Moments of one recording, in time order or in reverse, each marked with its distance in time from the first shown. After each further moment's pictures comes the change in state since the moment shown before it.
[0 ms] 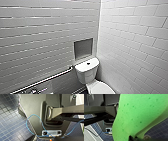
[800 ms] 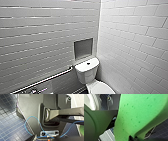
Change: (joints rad) left arm -0.011 -0.104 0.161 0.019 -0.003 0.001; right arm 0.002 -0.157 0.415 0.001 0.089 -0.001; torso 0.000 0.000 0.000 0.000
